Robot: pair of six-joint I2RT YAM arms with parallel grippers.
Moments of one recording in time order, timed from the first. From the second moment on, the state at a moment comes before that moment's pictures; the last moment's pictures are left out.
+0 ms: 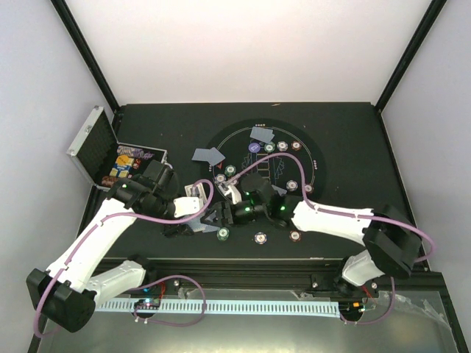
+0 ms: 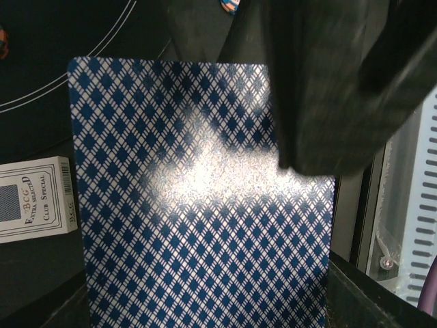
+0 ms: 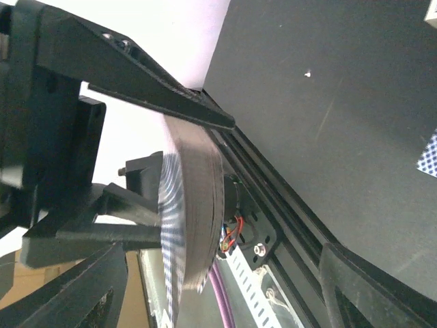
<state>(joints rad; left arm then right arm) -0.41 1.01 0.96 -1.23 0.46 0.86 1.01 1.47 0.85 0.11 -0.58 0.95</state>
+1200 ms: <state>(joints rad) -0.41 1.01 0.96 -1.23 0.45 0.86 0.97 1.63 0.84 0.40 -0.70 1.04</state>
